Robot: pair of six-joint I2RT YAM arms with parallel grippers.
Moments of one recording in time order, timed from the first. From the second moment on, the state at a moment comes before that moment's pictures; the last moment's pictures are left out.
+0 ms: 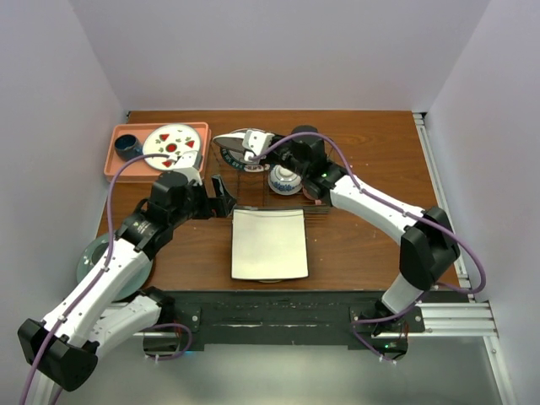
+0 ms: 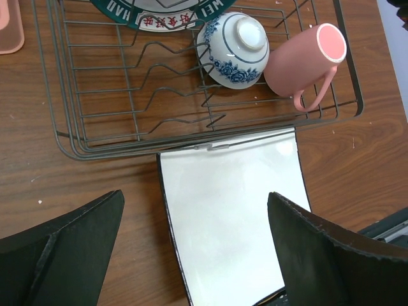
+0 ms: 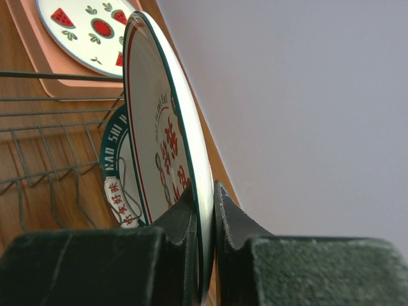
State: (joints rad) left arm -0.48 0.91 0.86 -0.48 0.00 -0.49; right arm 0.71 1.65 1.32 0.20 -0.13 -0.80
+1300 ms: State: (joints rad) left arm -0.48 0.83 0.86 -0.57 0.03 -0.46; right arm 0.67 1.92 1.45 0.11 -0.24 -0.90
